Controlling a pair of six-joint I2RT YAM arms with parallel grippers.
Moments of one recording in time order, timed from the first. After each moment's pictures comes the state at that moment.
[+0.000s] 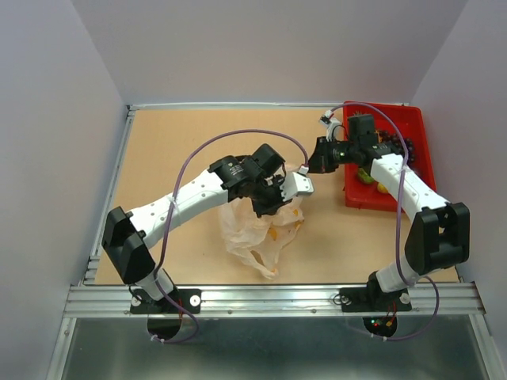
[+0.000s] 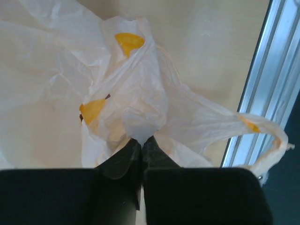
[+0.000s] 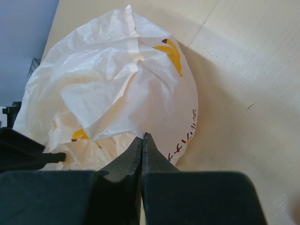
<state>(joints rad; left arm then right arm) -0.93 1.56 1.45 -0.90 0.28 0.41 0.21 1.54 1.23 -0.46 -0.80 0.16</state>
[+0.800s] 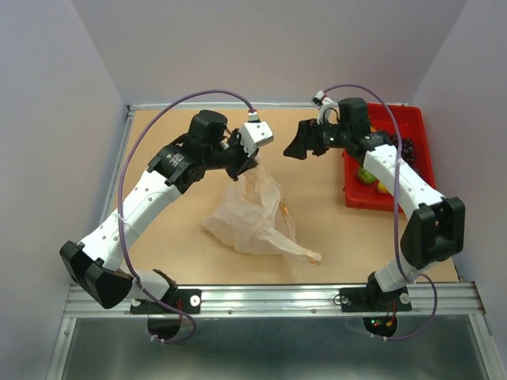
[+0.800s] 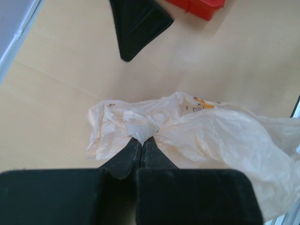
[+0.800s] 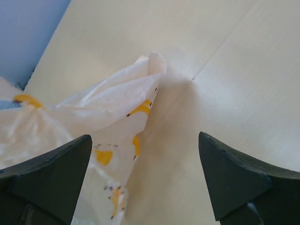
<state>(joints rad) -0.67 1.35 1.52 -0.73 0.34 0.35 0.29 1.65 1.39 -0.35 -0.68 0.19</state>
